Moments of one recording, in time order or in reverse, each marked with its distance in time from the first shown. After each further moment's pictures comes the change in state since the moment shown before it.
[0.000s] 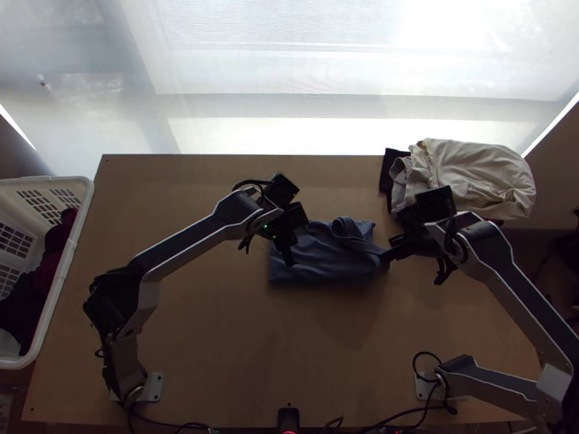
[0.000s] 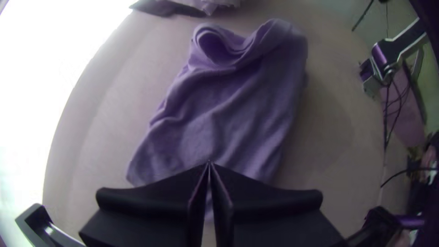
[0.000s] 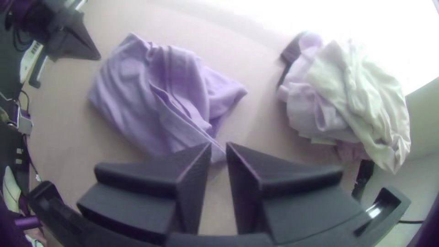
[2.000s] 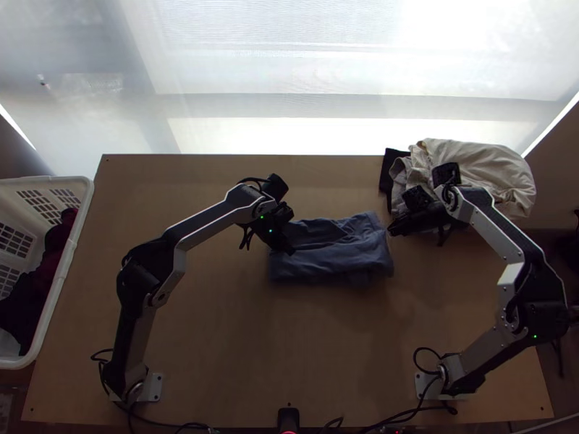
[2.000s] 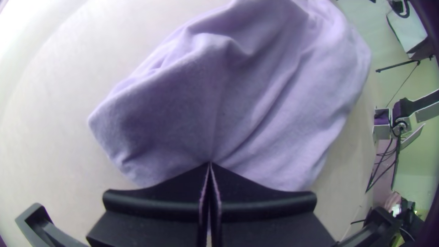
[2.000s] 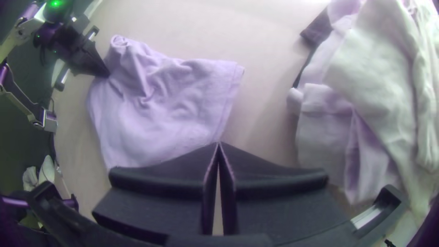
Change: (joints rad) left arm 0.142 0.297 0.050 -0.076 0.099 -0.238; right arm -0.355 0.468 0.130 0.098 -0.468 -0.331
